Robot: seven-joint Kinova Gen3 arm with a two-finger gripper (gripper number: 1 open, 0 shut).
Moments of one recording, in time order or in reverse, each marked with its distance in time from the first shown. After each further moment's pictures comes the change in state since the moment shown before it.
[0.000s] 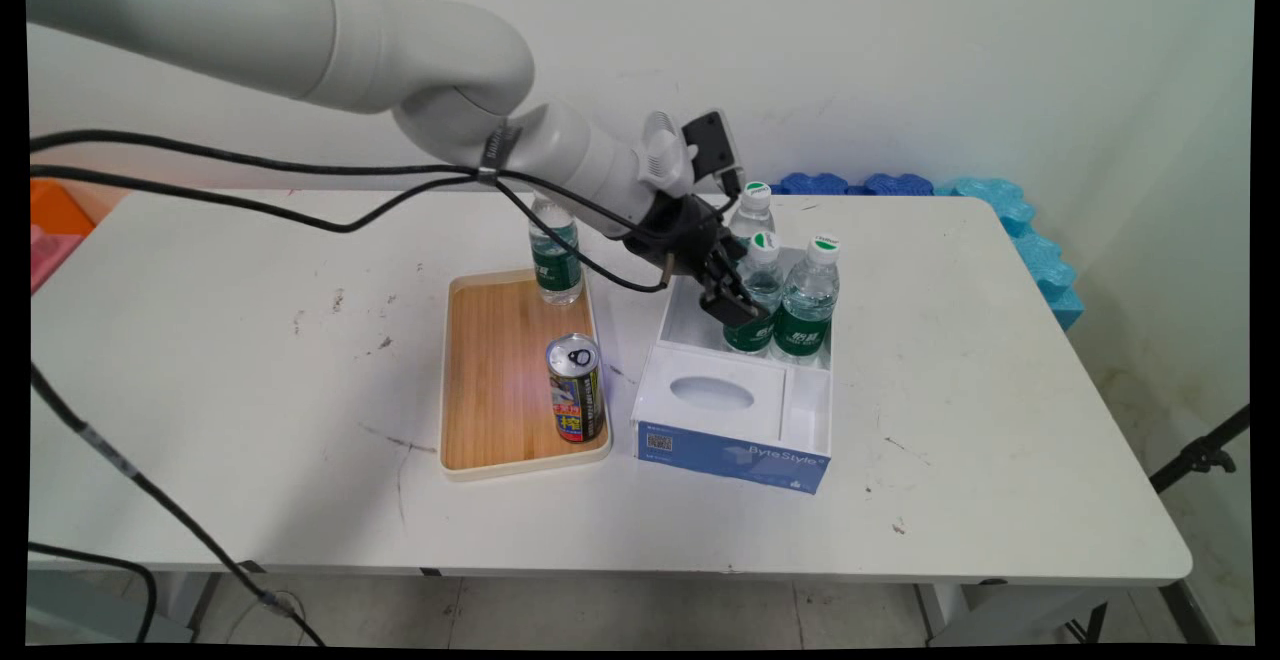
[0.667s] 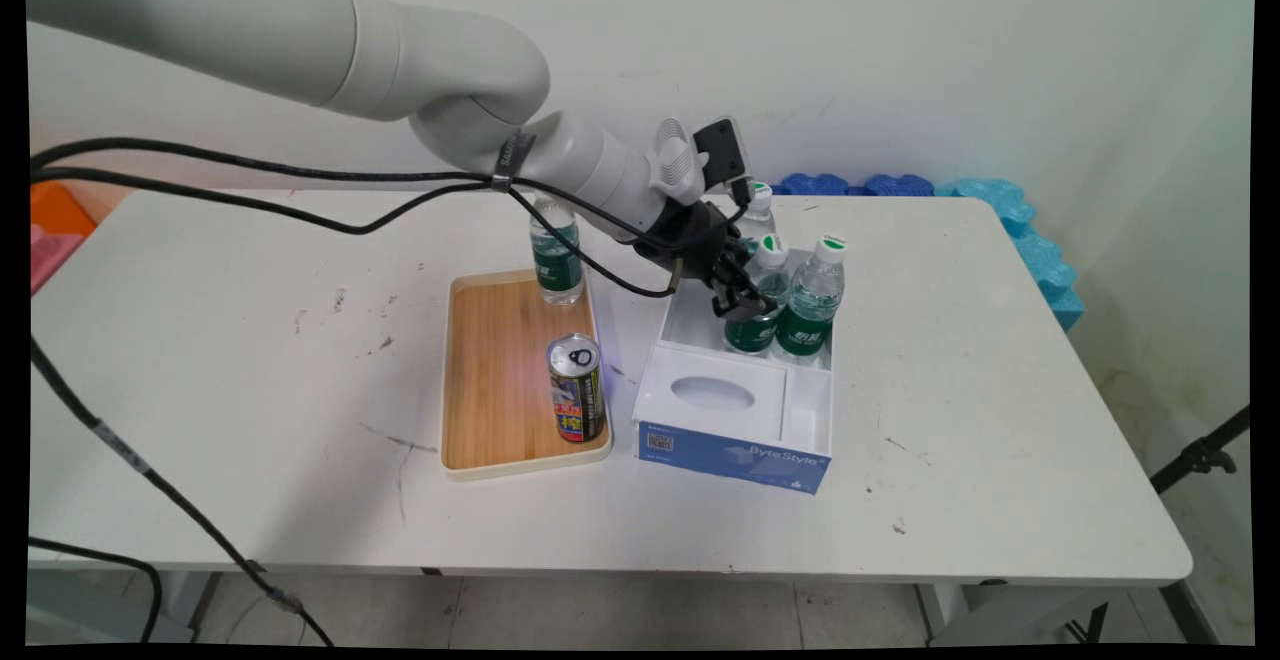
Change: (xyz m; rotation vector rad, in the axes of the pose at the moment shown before) arm -0.001 0.001 0.010 0.004 -0.009 0.030
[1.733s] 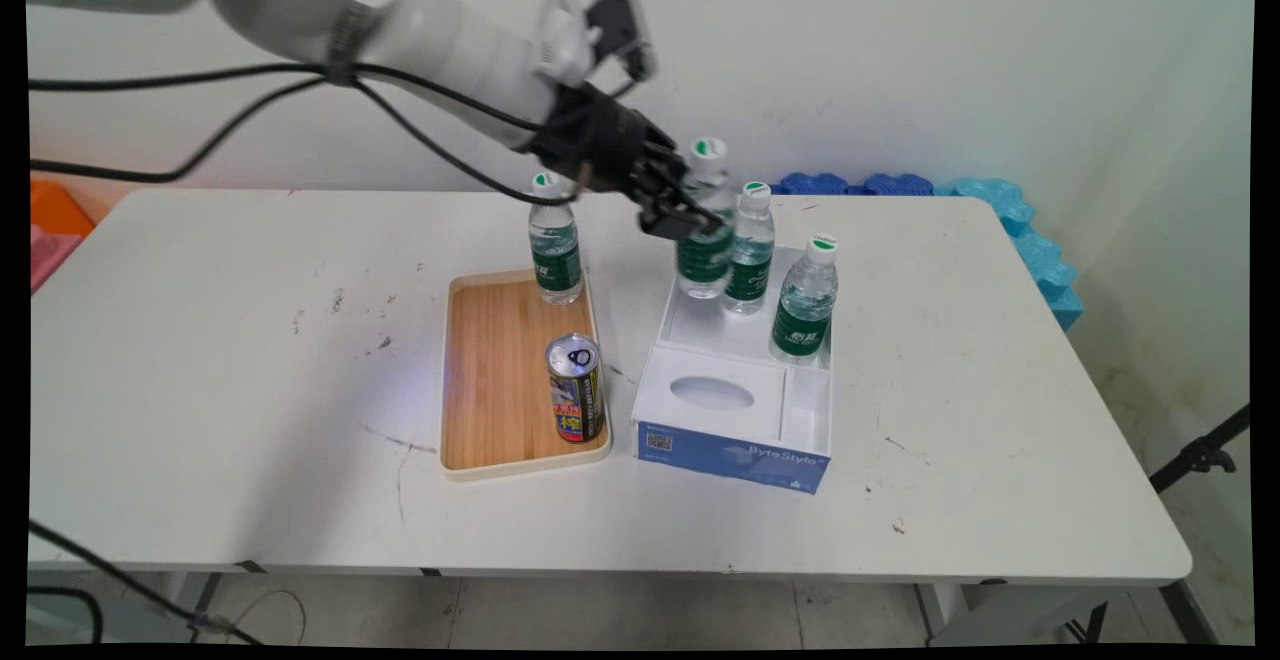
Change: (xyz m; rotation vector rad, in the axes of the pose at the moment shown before) arm 0.002 -0.013 -0.140 0.042 0.092 -0.041
